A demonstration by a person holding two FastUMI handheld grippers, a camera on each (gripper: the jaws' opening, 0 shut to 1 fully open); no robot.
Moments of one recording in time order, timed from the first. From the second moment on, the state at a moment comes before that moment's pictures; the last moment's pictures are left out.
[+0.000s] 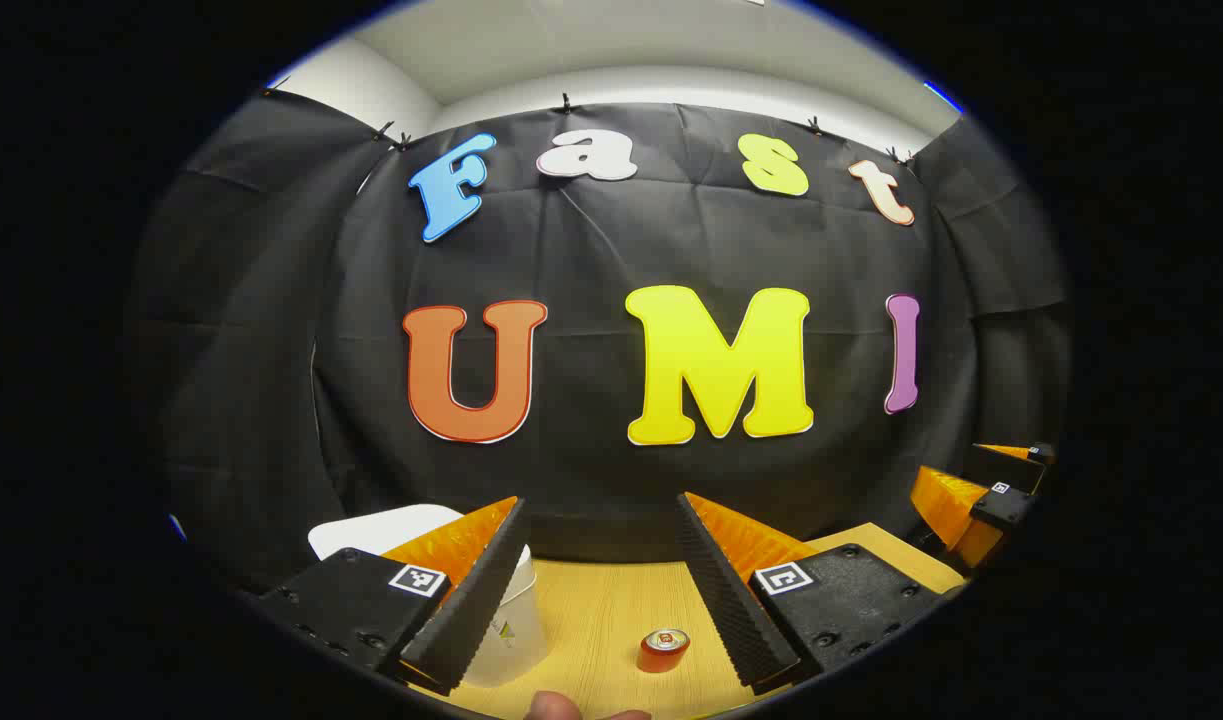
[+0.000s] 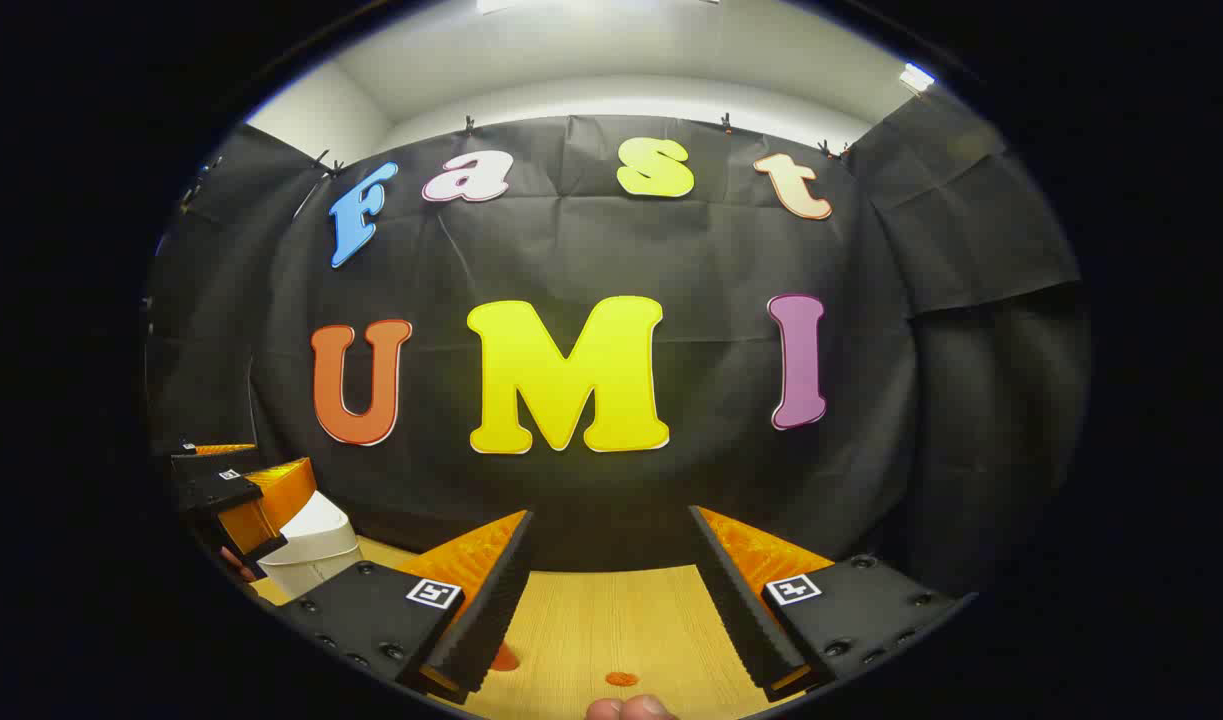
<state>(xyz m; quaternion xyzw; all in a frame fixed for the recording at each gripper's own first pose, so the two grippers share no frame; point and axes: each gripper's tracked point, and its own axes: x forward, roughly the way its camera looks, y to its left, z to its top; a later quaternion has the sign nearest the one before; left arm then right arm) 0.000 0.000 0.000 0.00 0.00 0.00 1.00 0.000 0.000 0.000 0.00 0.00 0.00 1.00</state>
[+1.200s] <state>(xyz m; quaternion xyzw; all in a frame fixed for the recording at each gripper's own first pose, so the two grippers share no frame) 0.004 -0.016 -0.004 0.00 0.01 -0.02 1.00 -0.006 -0.014 0.001 0.00 0.00 -0.01 1.00</state>
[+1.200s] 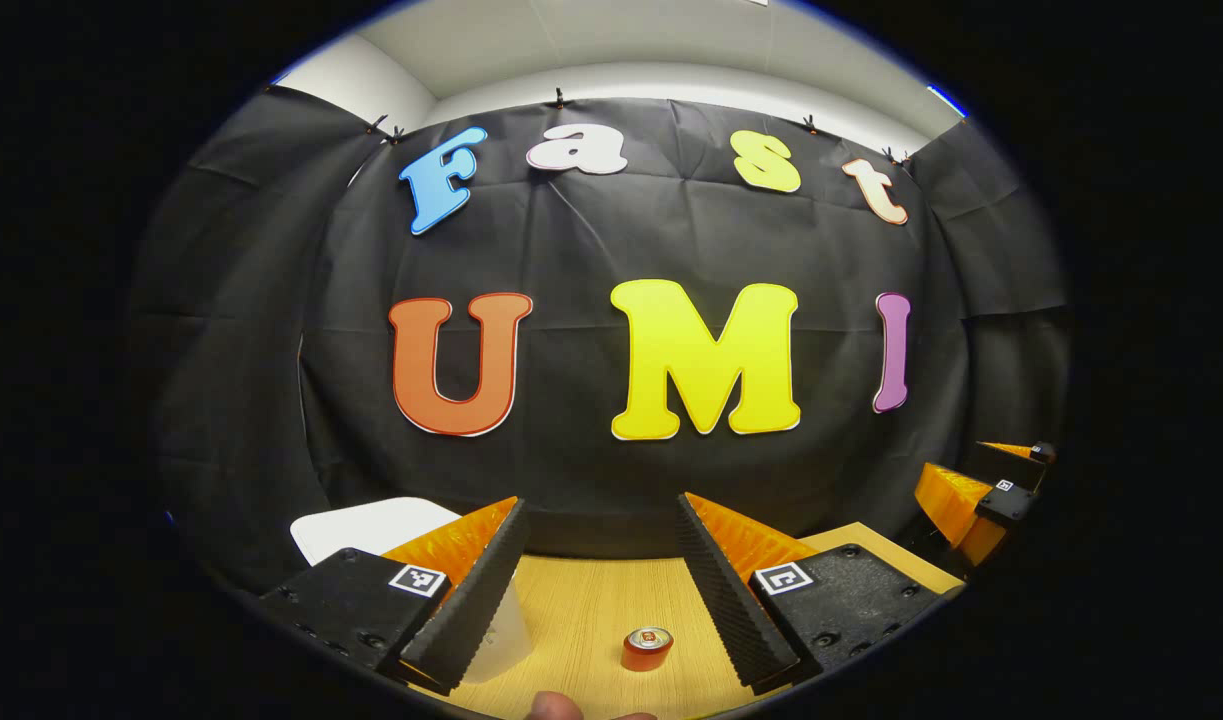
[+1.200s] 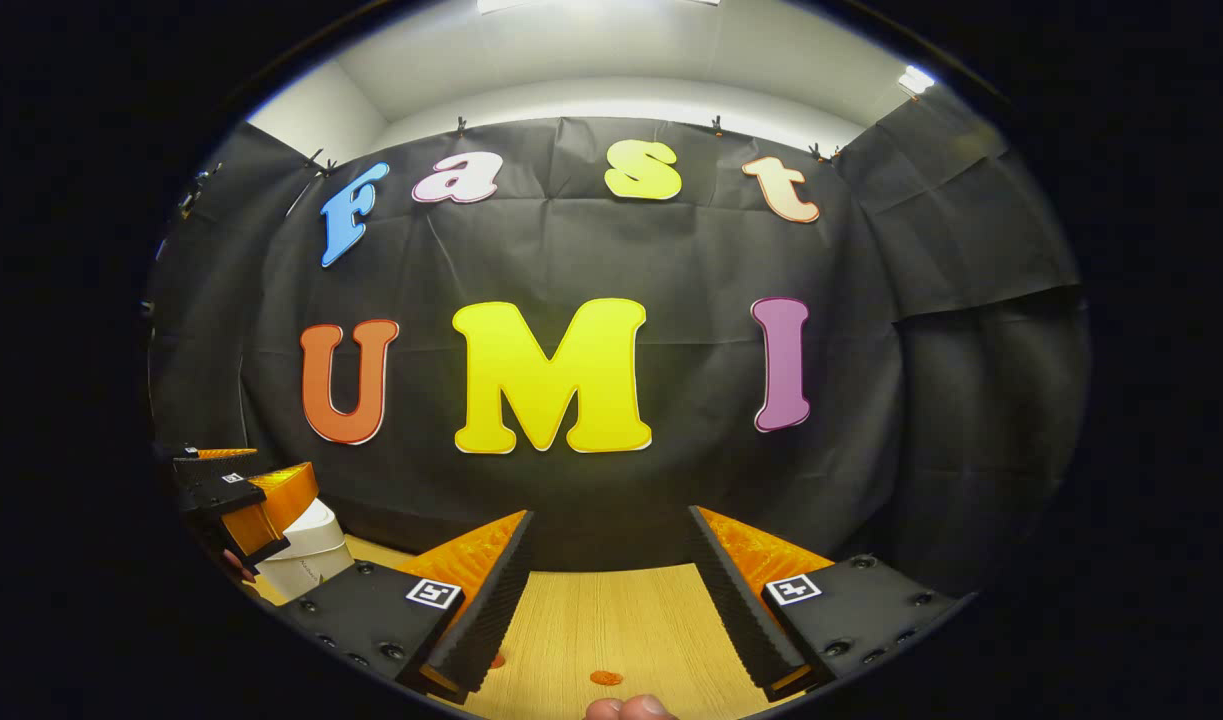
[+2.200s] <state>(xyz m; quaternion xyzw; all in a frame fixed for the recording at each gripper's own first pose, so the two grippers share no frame) 0.025 0.023 -0.010 0.01 0.00 0.04 1.00 0.005 -0.028 -0.005 -0.02 0.00 -0.01 1.00</state>
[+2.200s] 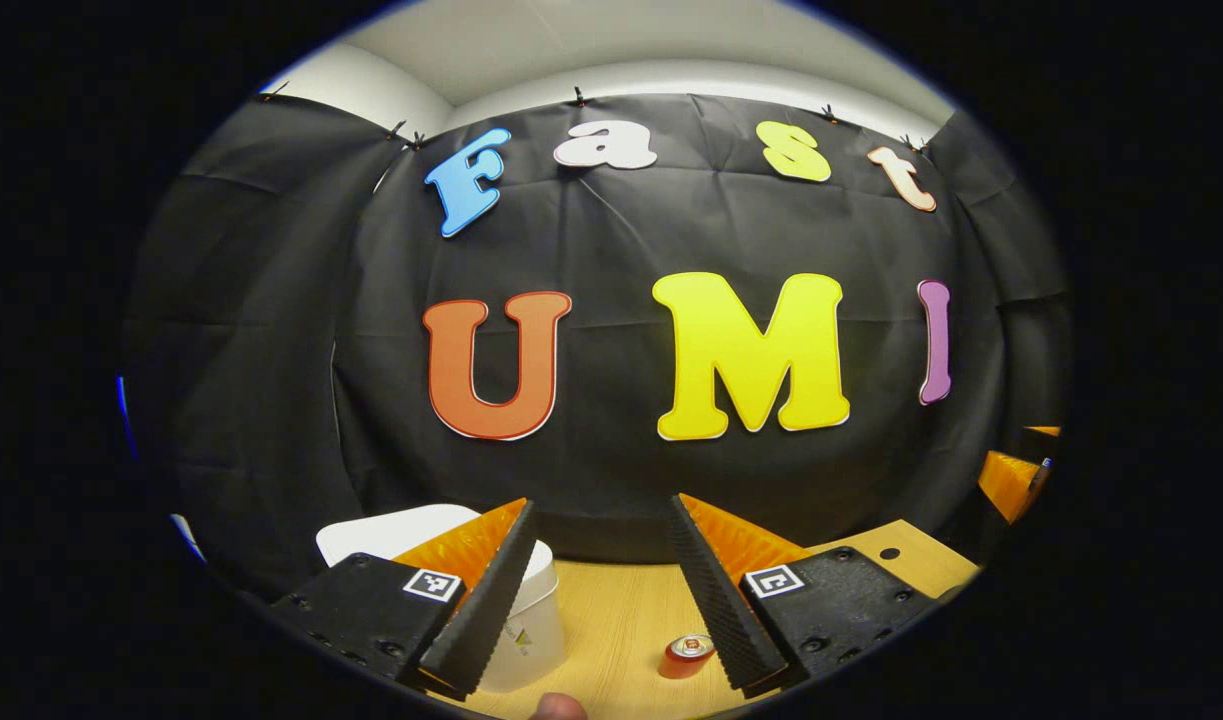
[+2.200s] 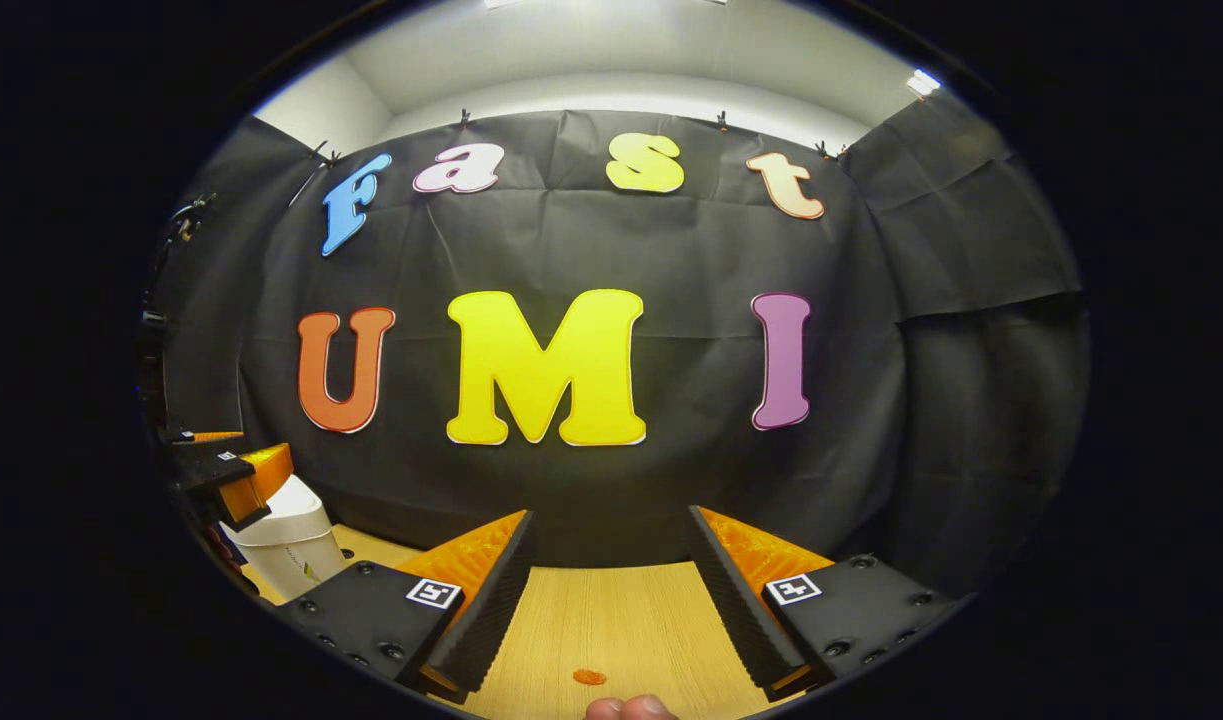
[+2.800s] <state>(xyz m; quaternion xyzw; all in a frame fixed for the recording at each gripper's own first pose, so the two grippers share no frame) 0.047 0.104 -0.012 -0.01 0.02 0.16 0.99 0.008 -0.027 0.008 -0.03 -0.01 0.00 1.00</state>
